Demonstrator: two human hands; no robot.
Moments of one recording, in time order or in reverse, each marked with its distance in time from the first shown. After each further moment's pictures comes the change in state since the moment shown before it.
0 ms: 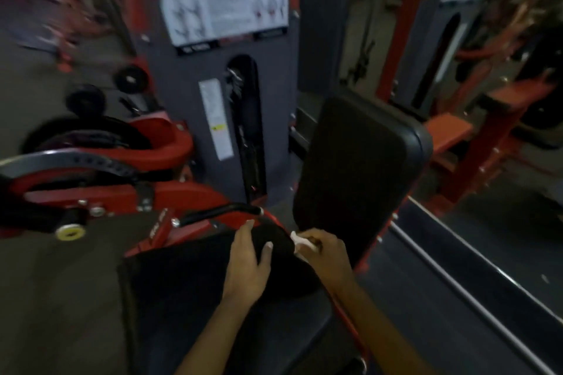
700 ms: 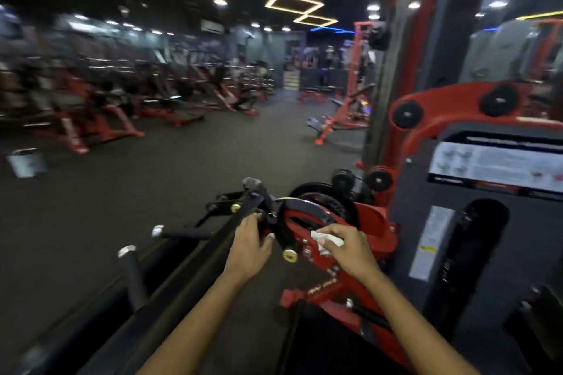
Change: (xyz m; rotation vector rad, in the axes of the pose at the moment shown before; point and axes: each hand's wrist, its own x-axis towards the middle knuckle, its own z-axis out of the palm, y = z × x) left_hand -0.074 -0.001 -0.348 0.283 0.753 -0.217; right_hand 0.014 -0.317 0.161 0.063 -0.596 -0.715
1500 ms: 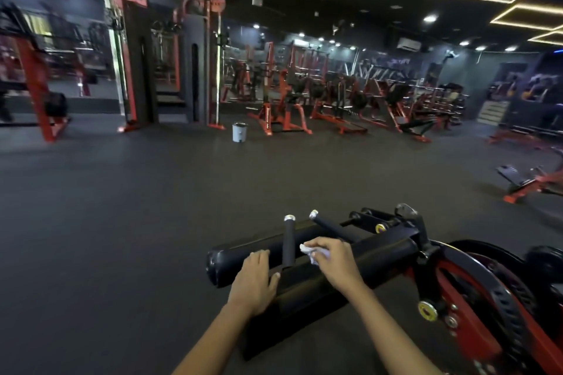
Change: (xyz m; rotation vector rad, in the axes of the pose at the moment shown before) left_hand -0.170 -0.108 -0.138 0.493 0.208 -0.556; right_hand -0.019 -0.133 0.224 0.124 -0.565 -0.401
